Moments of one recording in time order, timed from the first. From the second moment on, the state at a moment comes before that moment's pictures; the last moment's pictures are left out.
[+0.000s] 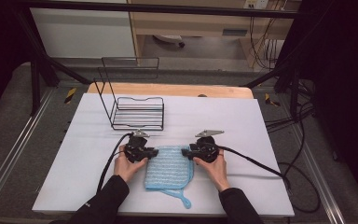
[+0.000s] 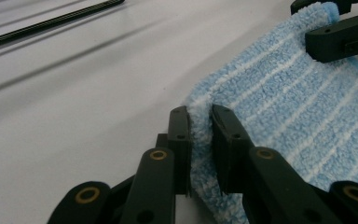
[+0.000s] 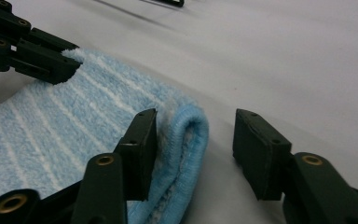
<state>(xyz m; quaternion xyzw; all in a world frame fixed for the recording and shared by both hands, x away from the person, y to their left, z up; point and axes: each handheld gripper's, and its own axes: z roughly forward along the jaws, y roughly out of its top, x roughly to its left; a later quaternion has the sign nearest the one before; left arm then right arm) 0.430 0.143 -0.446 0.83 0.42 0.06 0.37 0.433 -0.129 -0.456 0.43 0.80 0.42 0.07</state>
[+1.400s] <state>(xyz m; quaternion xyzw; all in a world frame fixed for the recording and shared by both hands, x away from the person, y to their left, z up) 0.423 0.161 -0.424 0.80 0.41 0.06 0.43 0.421 -0.137 -0.436 0.44 0.76 0.48 0.01</state>
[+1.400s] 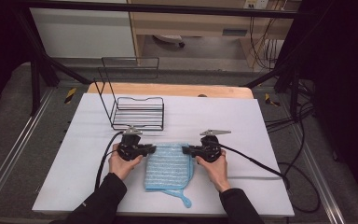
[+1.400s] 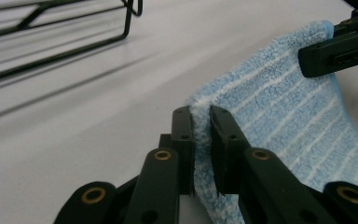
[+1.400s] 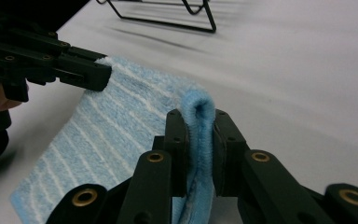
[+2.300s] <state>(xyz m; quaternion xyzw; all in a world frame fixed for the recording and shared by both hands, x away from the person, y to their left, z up) 0.396 0.166 -0.367 0.76 0.37 0.11 0.51 0.400 -0.148 -0.381 0.38 0.73 0.56 0.07</state>
